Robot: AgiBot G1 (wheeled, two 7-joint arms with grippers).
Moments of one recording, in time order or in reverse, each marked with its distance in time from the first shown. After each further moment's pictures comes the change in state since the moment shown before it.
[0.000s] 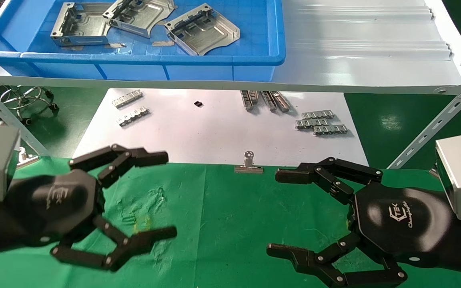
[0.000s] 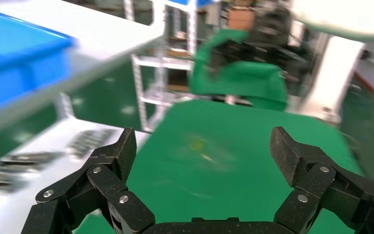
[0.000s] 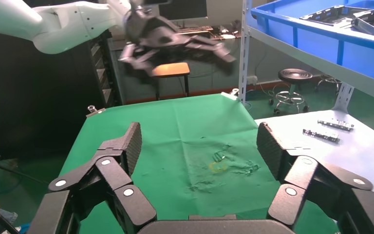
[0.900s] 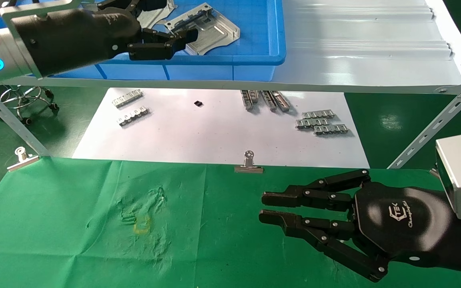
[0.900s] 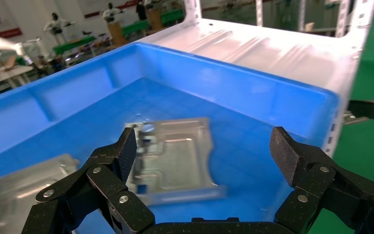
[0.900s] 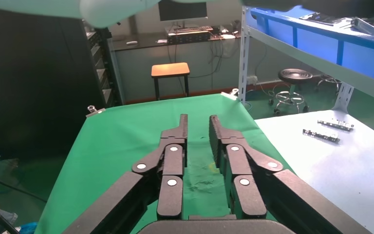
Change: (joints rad) left arm -0.600 0.381 0.137 0.670 0.354 -0.295 0.167; right arm 0.000 0.000 0.000 0.000 0.000 0.000 0.000
